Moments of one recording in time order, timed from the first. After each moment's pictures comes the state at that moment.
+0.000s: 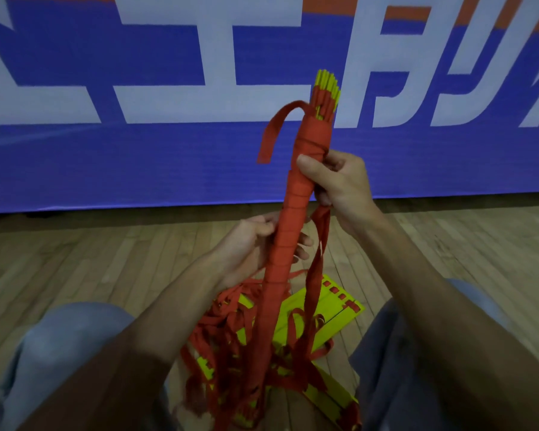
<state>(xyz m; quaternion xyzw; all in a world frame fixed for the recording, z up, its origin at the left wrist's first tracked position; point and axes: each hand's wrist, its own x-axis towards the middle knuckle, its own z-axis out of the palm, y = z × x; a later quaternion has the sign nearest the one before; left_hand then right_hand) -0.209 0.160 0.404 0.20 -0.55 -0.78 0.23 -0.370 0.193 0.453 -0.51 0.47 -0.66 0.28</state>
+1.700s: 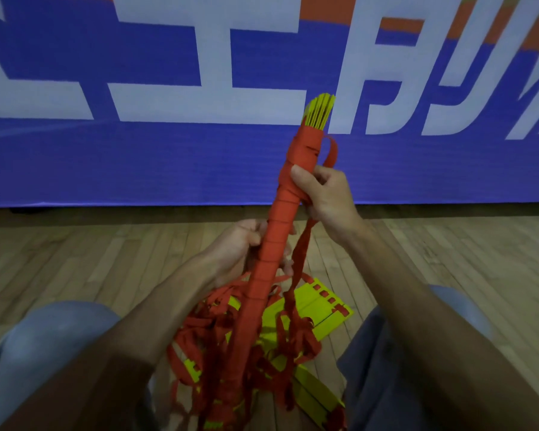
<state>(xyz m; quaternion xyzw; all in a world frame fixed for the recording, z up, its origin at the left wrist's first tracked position) -0.209 0.160 0.403 0.24 -0.60 -0.73 0.23 -0.371 0.187 0.441 -0.51 0.50 -0.63 0.29</state>
